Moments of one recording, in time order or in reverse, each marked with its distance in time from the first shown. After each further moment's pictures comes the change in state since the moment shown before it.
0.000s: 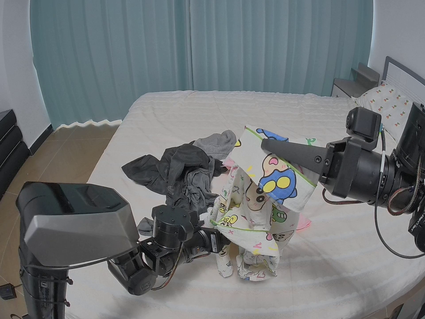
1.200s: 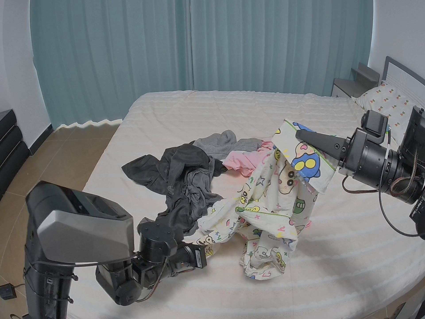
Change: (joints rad) left arm 0.059 -0.014 0.215 -0.169 -0.040 -0.036; right arm -0.257 -0.001 0.067 -0.007 -0.002 0.079
